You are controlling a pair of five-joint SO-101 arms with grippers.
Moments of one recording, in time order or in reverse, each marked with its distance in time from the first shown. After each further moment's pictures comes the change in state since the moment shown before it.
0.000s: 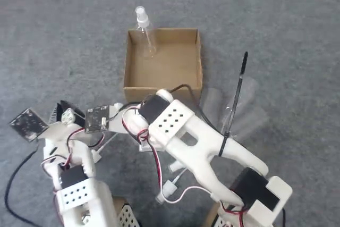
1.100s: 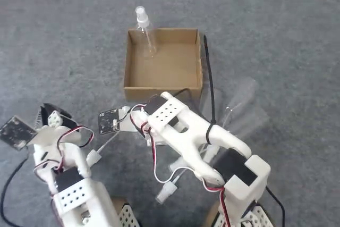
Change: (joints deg) left arm -6.7 0.0 0.0 -3.3 0.0; right arm 5.1 14.2 6.3 -19.2 10.2
